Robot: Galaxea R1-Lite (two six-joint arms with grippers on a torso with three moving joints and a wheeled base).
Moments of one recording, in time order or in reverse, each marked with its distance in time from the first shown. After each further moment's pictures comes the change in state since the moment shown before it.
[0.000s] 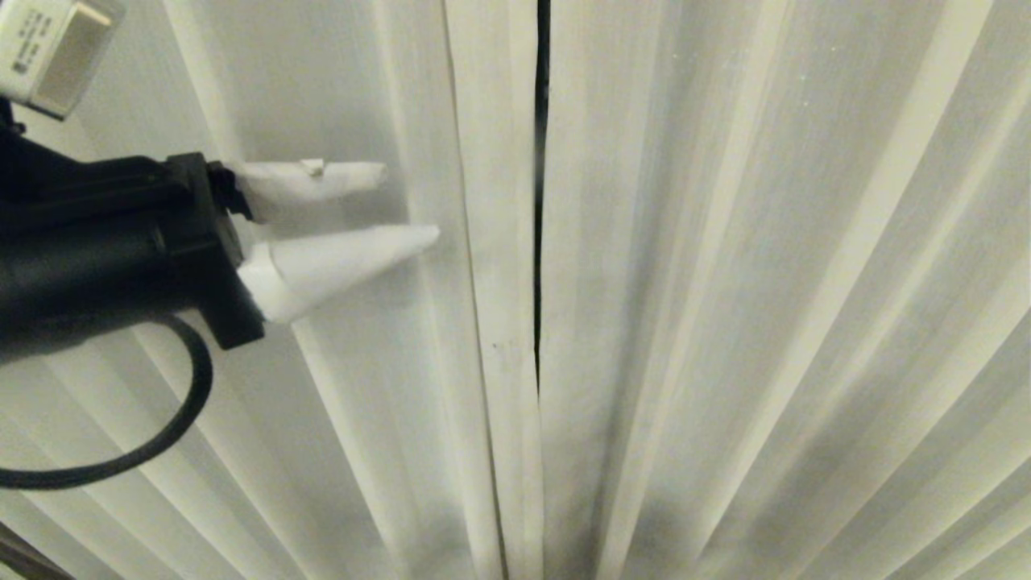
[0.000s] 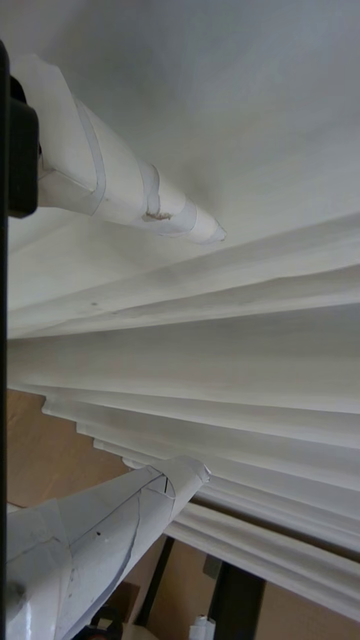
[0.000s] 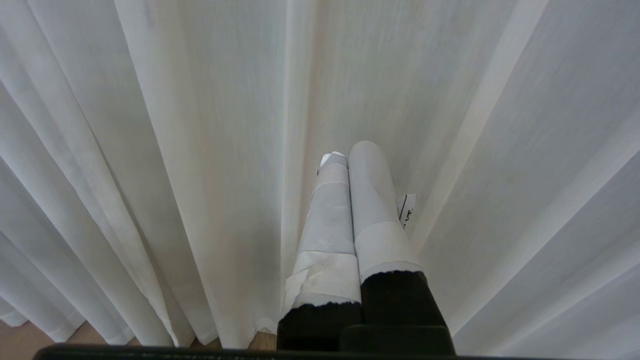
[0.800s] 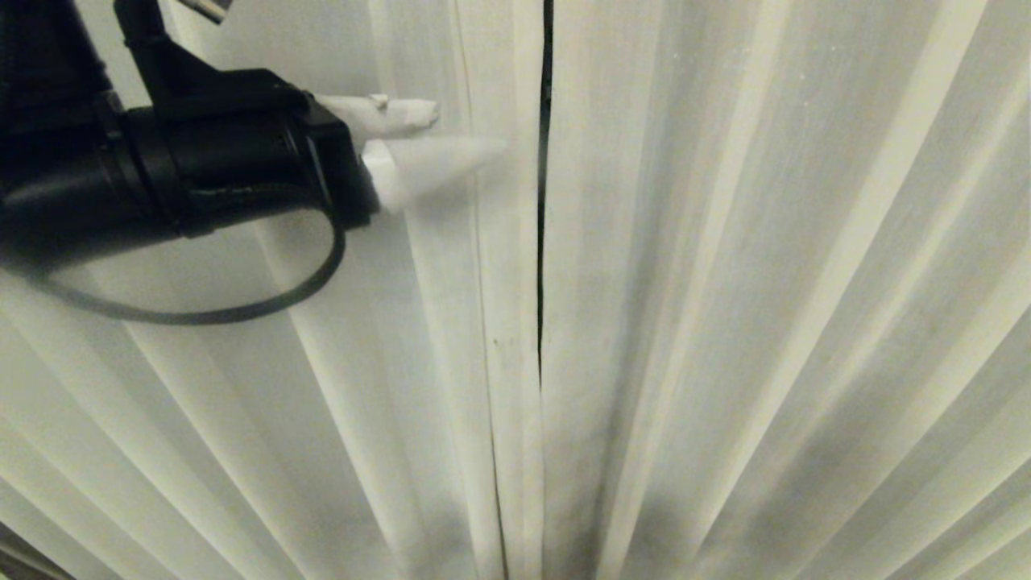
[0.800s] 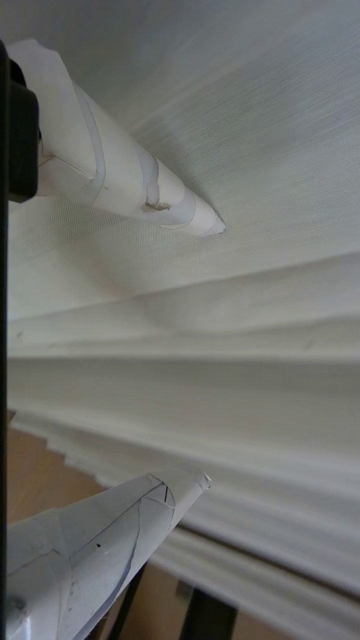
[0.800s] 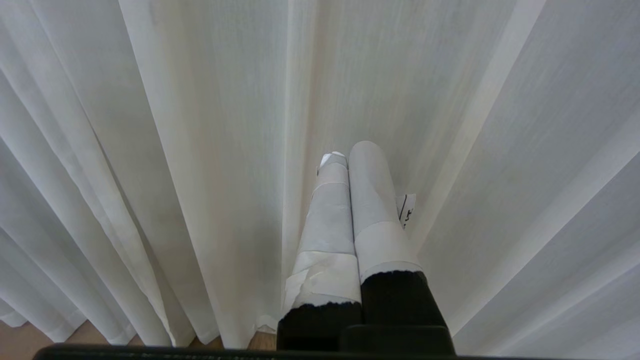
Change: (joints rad) left arm -0.016 0.206 -0.251 0.002 0.045 -0.022; right arm 0.000 0.000 0.000 0.000 0.000 0.000
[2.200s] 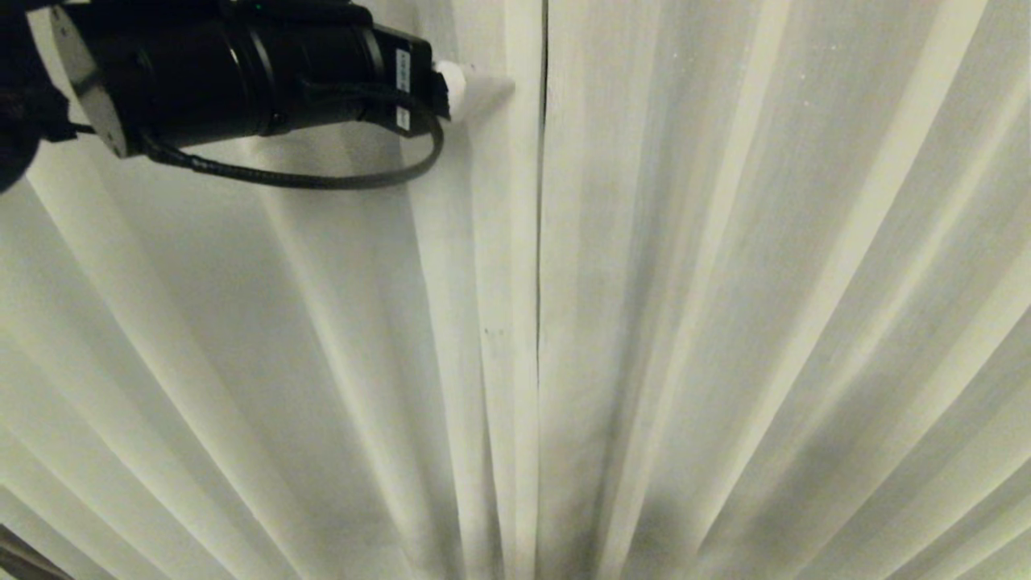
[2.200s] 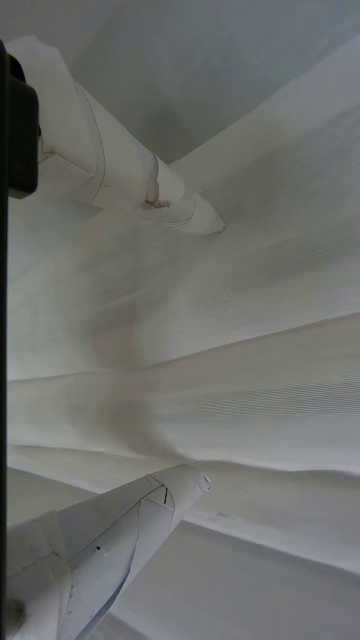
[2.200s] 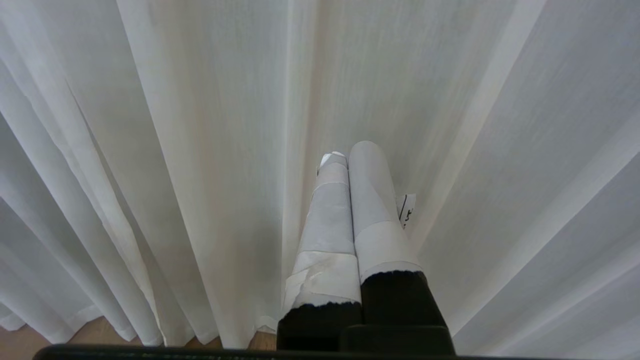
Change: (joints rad) left arm -0.070 0.175 -0.412 0.278 0.409 0.140; right arm 0.000 0.000 0.000 0.000 0.000 0.000
